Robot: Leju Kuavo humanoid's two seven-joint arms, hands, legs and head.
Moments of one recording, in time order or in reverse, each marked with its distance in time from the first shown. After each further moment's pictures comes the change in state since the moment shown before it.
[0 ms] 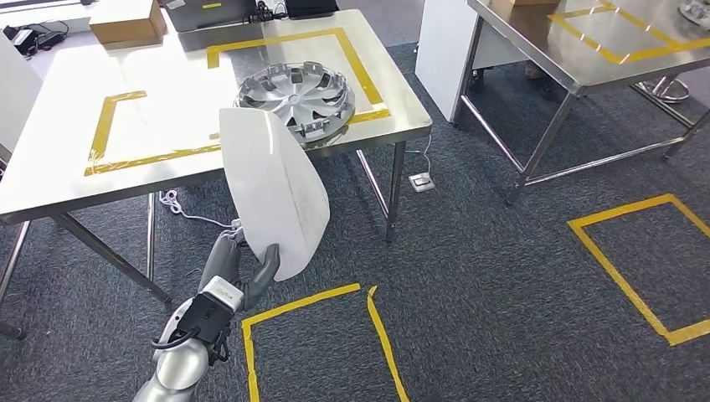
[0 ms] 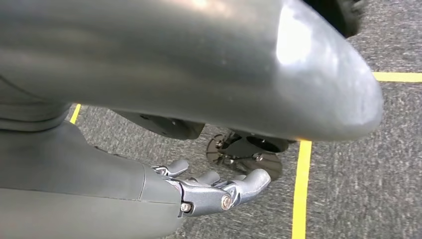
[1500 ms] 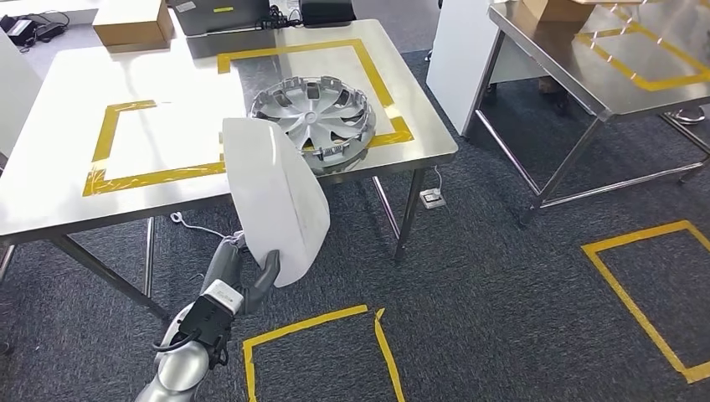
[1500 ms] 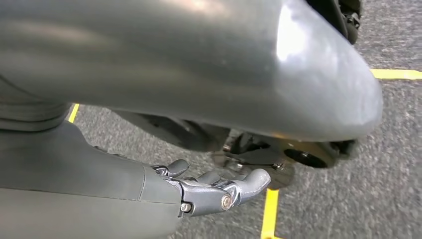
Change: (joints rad) left arm 0.016 0.009 0.002 0.025 0.023 -0.005 -0.020; right arm 0.016 -0.007 0.000 0.000 0.012 0.001 0.009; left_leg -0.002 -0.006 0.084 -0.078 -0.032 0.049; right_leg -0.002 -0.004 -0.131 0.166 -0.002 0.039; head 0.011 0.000
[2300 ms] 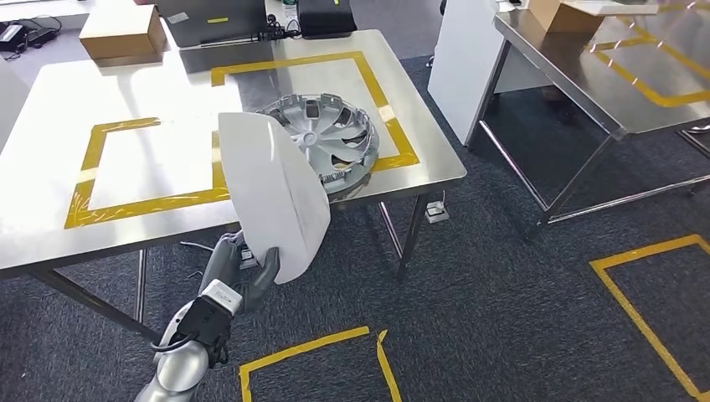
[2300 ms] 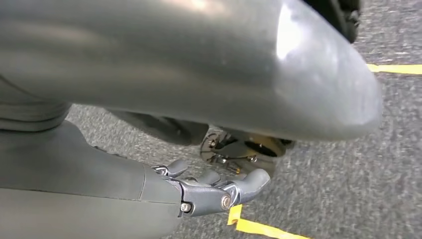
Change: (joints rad) left arm -0.004 -0.006 0.000 -0.025 -0.011 -0.002 0.006; right arm -0.005 0.000 0.000 0.000 -0.007 0.001 -0.006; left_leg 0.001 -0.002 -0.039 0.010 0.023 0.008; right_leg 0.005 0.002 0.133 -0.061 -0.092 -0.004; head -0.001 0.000
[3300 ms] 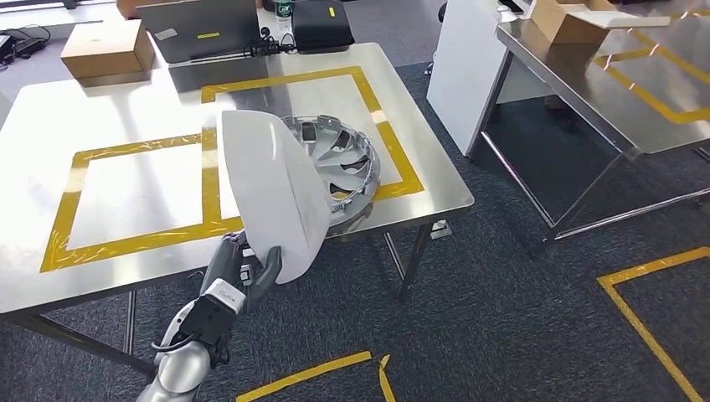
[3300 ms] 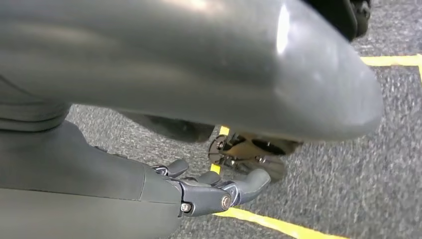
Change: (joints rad) left arm 0.000 -0.017 -0.002 -0.008 -0.027 0.004 0.017; right arm 0.003 -0.002 -0.001 0.000 -0.005 0.000 0.011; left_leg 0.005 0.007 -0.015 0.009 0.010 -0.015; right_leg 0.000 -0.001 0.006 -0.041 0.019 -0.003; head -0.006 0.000
